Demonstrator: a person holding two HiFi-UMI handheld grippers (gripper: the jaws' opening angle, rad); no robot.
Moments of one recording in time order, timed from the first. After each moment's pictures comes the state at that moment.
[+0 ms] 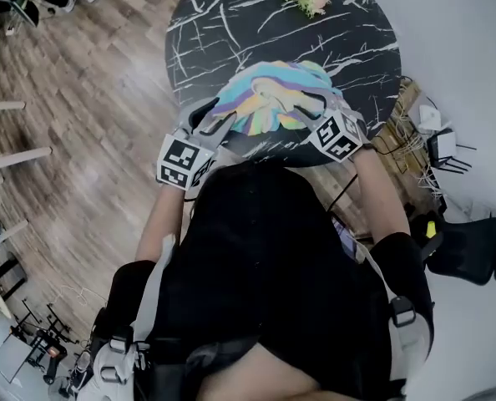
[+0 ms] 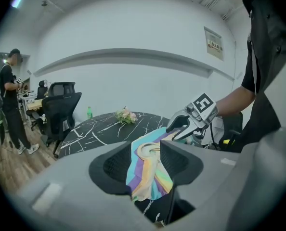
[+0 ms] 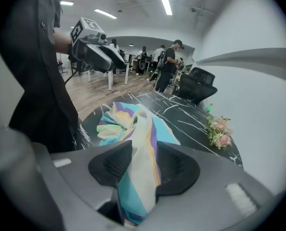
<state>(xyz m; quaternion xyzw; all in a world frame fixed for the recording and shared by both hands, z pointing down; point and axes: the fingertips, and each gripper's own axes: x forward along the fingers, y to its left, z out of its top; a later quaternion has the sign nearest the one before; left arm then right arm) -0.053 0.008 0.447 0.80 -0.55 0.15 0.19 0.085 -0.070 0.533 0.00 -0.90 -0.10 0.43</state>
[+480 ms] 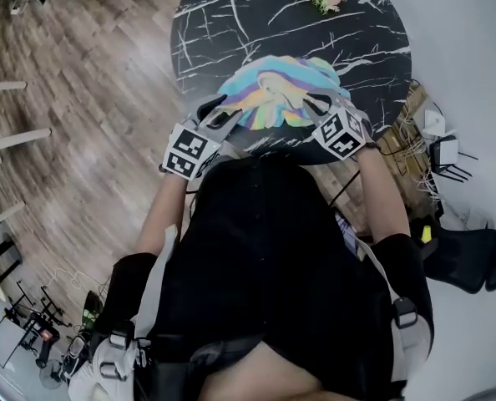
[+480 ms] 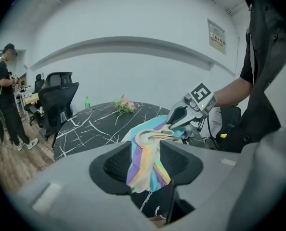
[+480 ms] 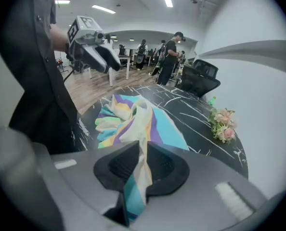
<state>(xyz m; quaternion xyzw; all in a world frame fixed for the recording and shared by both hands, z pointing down) -0.049 0.012 0.485 0.79 -0.53 0.19 0.22 0.089 -0.075 0.556 -0.01 -0.88 -0.08 0.46</state>
